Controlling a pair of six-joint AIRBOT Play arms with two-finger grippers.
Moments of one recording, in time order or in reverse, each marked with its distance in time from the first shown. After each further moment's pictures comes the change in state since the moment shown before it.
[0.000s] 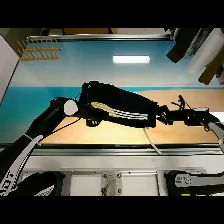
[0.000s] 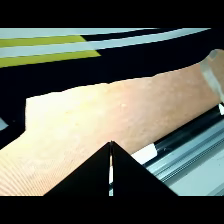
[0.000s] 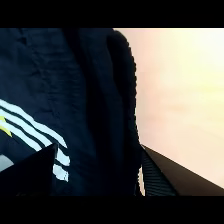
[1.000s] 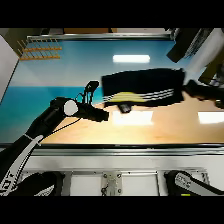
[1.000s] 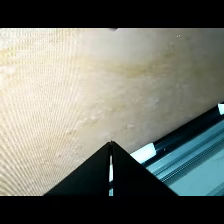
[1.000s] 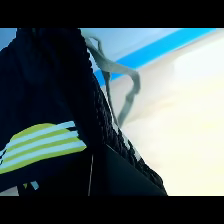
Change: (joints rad) left arm -0.001 0.000 0.000 0.001 0.000 -0.007; right arm -0.220 0.336 0.280 -0.209 -0.114 0.180
